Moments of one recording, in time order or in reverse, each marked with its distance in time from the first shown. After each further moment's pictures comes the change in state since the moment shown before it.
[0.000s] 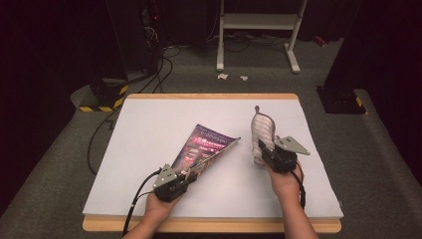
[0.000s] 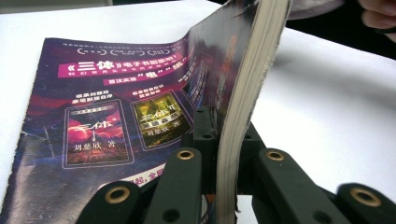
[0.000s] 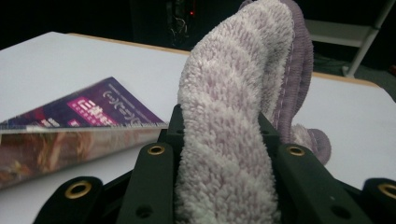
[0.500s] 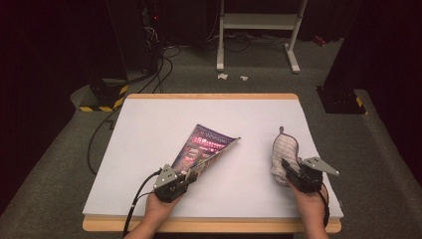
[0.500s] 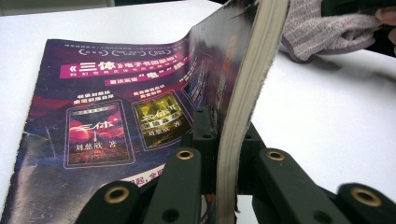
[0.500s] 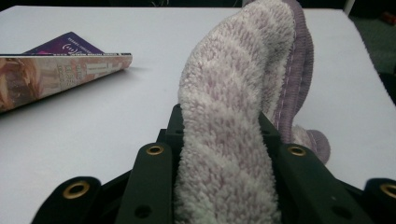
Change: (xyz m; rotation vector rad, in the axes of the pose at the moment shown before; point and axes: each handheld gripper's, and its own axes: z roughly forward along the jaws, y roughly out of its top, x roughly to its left) left arm 0.000 0.000 0.000 -0.002 0.006 0.001; right arm -0.053 -0.059 -0.040 0.100 -0.031 0.118
